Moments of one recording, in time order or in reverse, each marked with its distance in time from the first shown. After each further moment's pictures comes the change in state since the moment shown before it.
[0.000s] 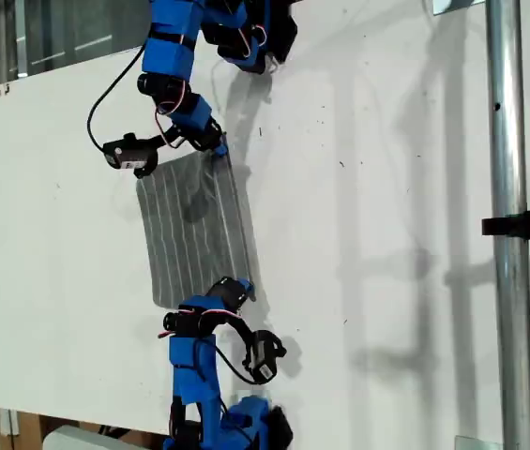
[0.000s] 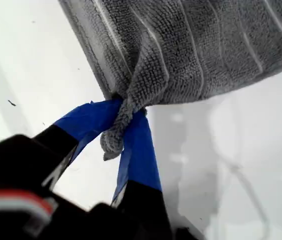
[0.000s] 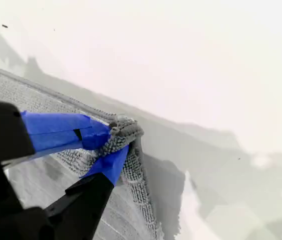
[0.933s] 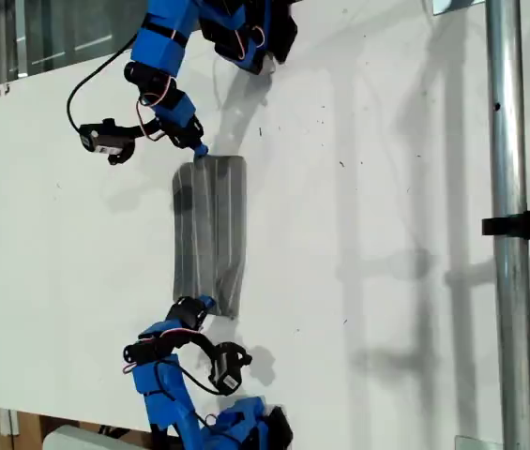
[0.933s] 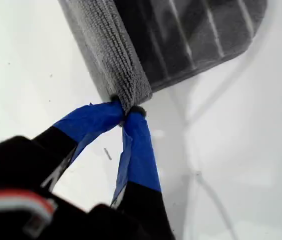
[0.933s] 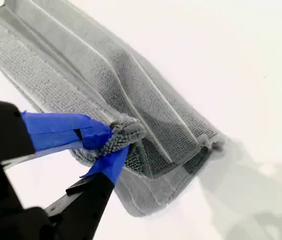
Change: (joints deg) arm 0 -20.0 10.9 9.0 -1.2 9.2; arm 1 14.8 -2.8 -2.1 -5.5 -6.2
